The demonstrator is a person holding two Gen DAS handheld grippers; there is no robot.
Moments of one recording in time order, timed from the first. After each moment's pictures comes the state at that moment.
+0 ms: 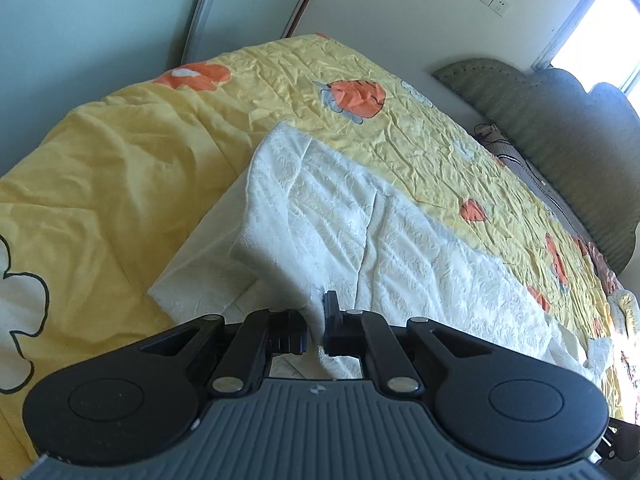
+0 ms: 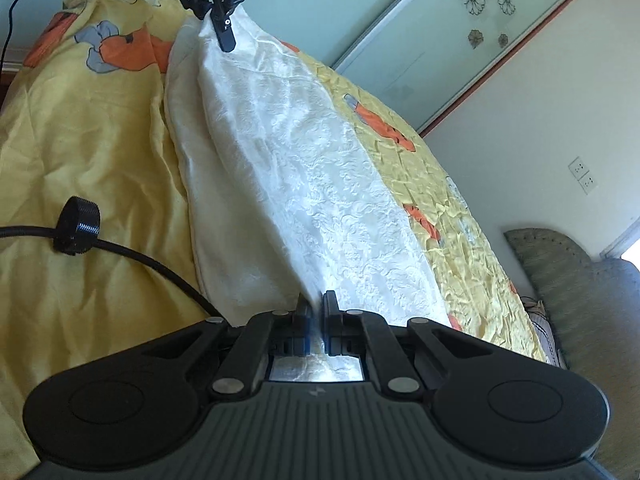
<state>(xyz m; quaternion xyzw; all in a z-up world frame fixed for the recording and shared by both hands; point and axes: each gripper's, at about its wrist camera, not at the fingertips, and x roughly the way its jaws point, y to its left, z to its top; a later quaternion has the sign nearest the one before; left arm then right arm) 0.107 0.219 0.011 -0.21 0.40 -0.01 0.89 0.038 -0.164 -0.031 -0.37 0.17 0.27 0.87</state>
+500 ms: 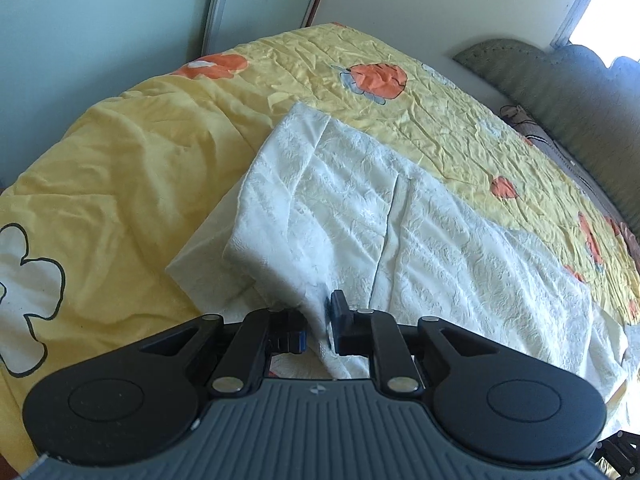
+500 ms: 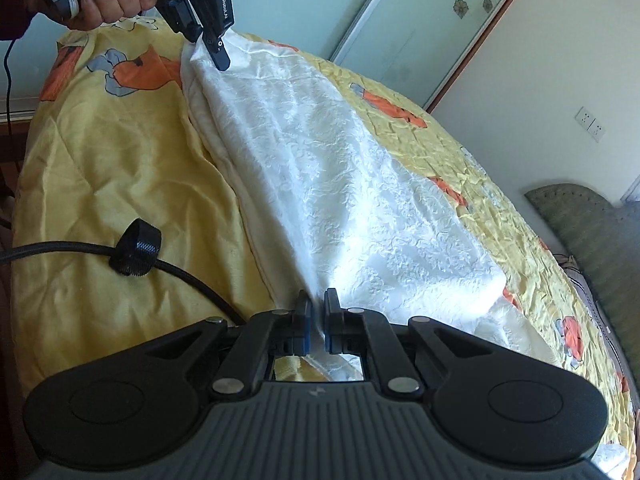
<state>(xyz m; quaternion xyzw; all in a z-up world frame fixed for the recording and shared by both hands) 0.105 0.205 0.000 -0.17 0.43 0.03 0.89 0.023 -0.167 -0.046 -0.29 0.21 0.29 0.89</state>
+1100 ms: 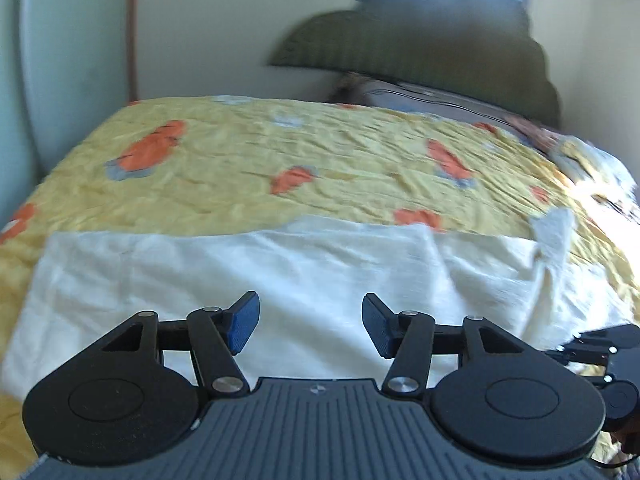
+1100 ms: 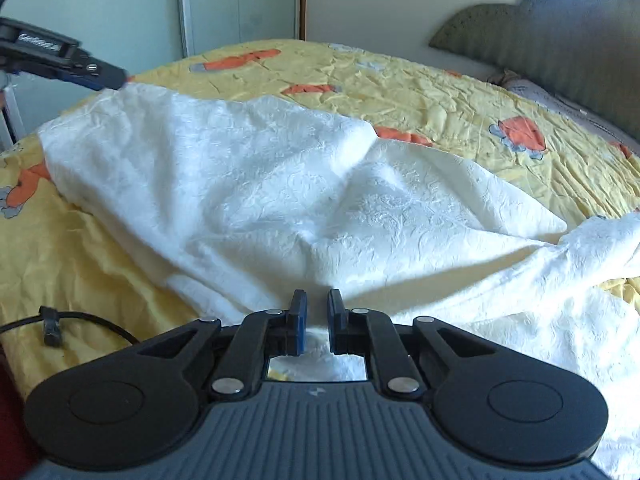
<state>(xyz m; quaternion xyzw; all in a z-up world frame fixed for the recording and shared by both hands) 0.092 0.001 0.049 0.02 0.35 -0.19 0.92 0.046 -0.282 -0.041 -0.02 0.33 0.19 0.92</state>
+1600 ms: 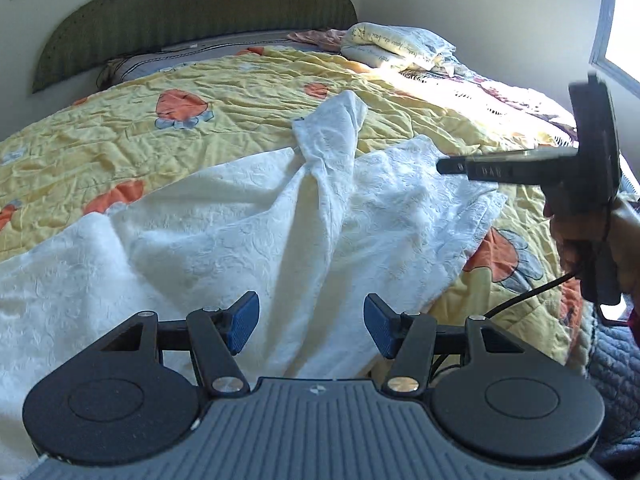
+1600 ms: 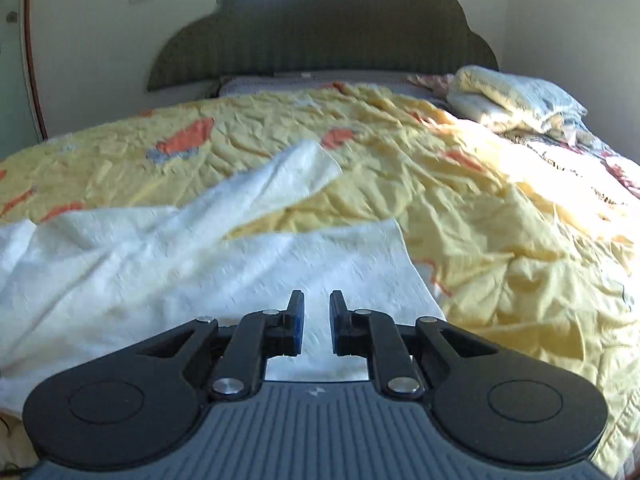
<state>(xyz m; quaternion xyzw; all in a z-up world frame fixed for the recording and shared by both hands) 0.055 -0.189 -0.018 0.16 0.34 -0.43 0.82 0.010 -0.461 -0.052 0.14 0.30 -0.16 0.93</state>
